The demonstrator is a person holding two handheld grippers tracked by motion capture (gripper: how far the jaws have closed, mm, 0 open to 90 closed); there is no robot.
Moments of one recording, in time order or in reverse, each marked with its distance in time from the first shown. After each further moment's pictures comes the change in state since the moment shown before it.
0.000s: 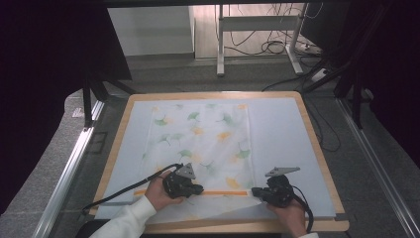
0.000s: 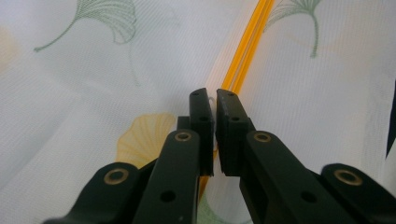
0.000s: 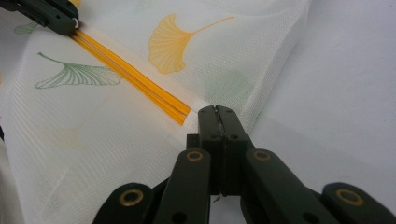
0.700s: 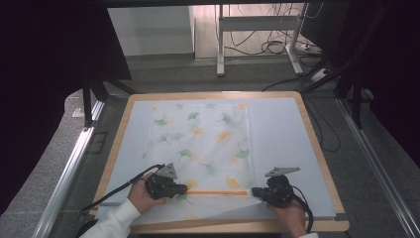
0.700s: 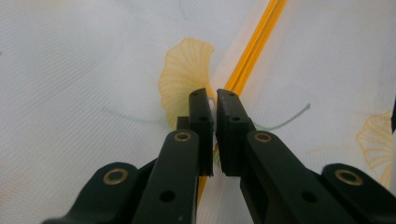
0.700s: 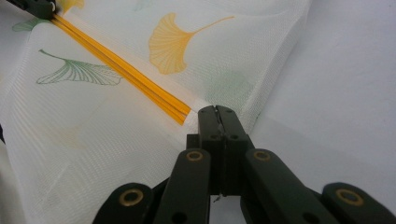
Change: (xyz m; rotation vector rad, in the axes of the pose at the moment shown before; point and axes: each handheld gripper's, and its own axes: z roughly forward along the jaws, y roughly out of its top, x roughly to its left) left arm 0.013 -0.036 -0.030 -0.011 0.047 -0.052; right arm 0.001 0.000 0.000 -0.002 -0.005 0.000
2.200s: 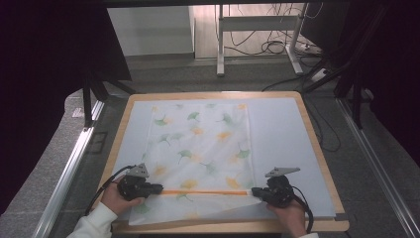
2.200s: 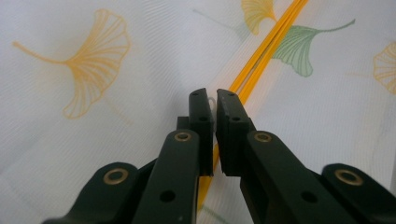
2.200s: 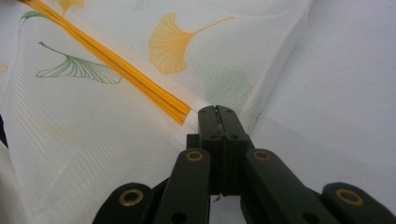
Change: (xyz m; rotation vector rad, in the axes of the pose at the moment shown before) left arm 0.028 -0.055 -0.046 -0.020 0.047 -0.122; right arm 0.000 -0.001 0.000 -0.003 -0.001 -0.005
